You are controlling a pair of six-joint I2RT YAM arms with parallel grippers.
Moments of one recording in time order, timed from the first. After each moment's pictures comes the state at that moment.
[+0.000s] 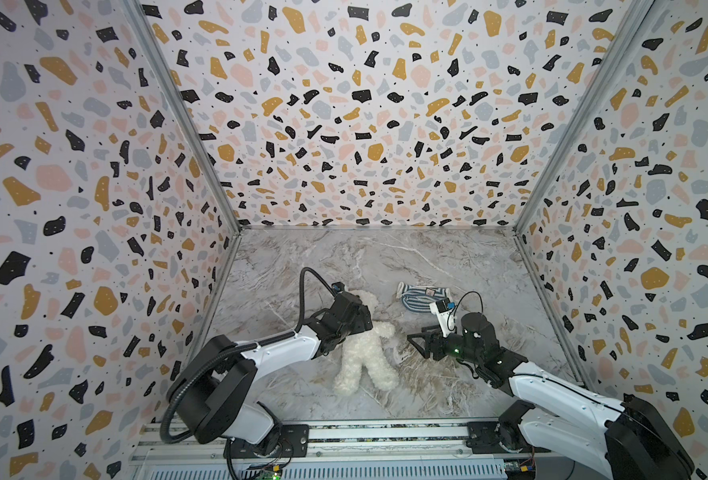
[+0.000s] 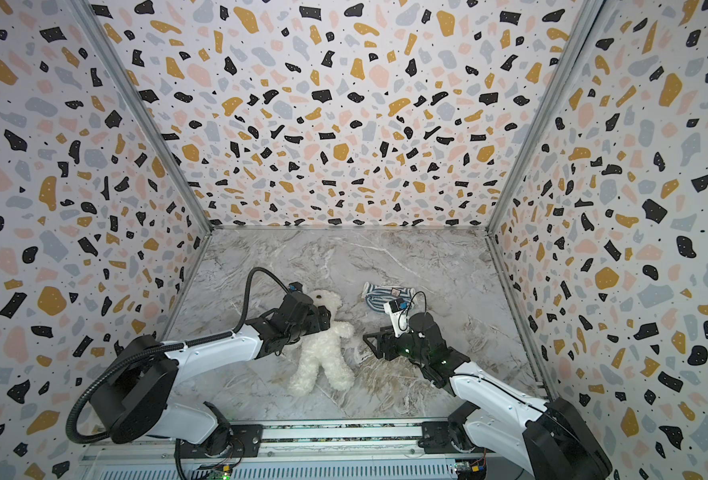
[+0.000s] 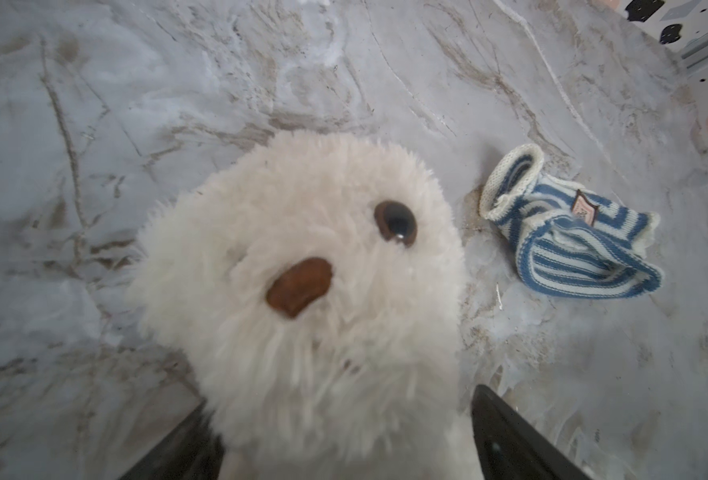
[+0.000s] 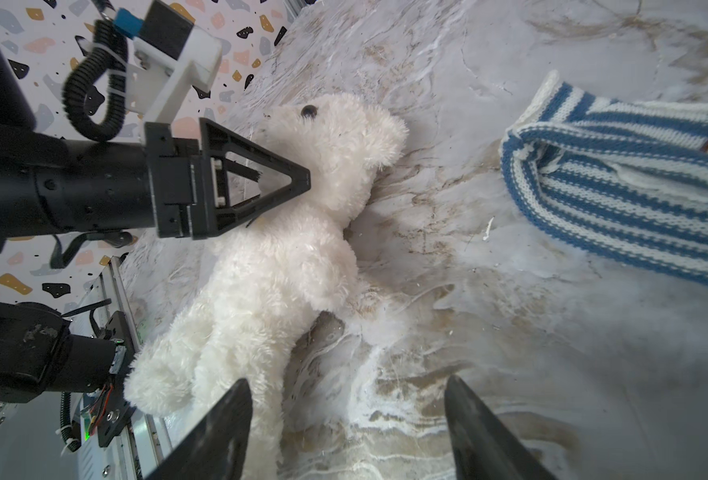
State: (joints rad) left arm -0.70 1.49 0.73 -0.06 -0.17 -0.76; right arm 0.61 1.00 0.34 0.19 -0.36 0.40
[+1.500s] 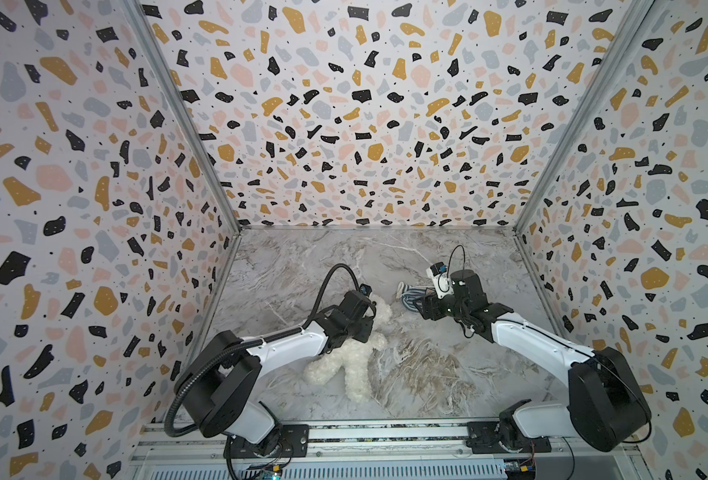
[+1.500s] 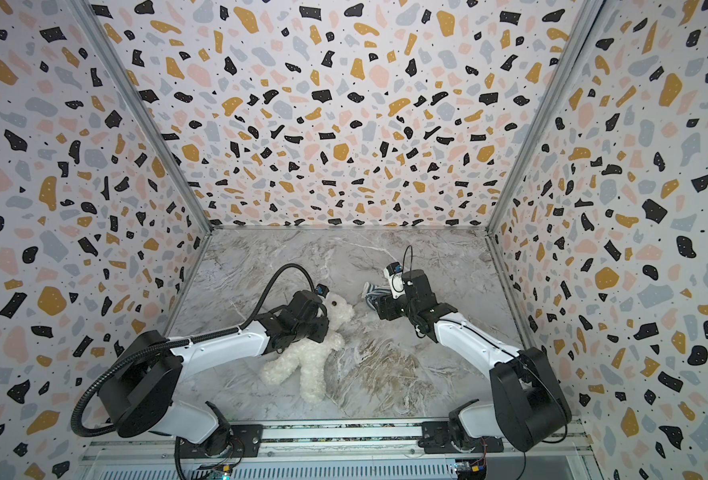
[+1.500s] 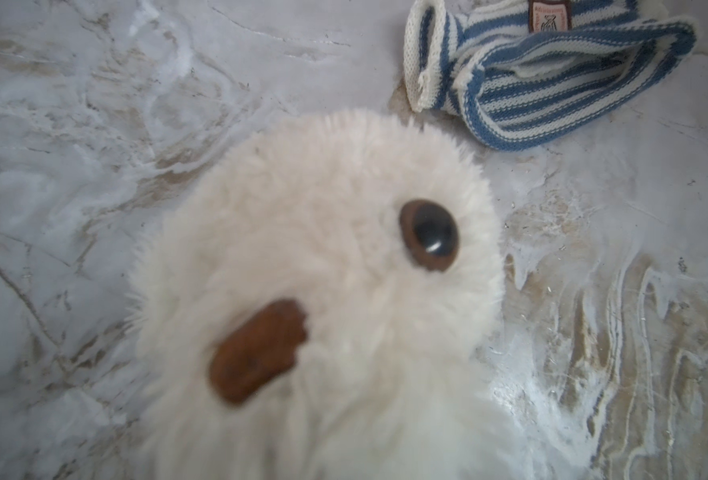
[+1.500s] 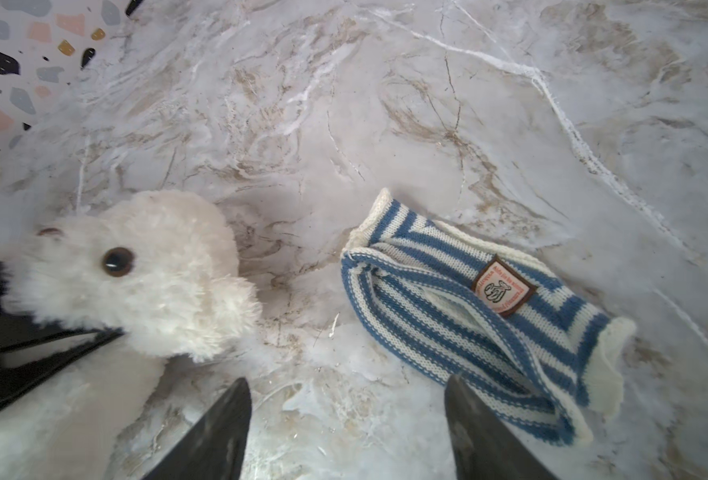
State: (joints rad) left arm -0.74 1.49 0.80 -0.18 -0.11 -0.27; right arm 0.44 1.38 0.78 -0.09 -0.21 0.12
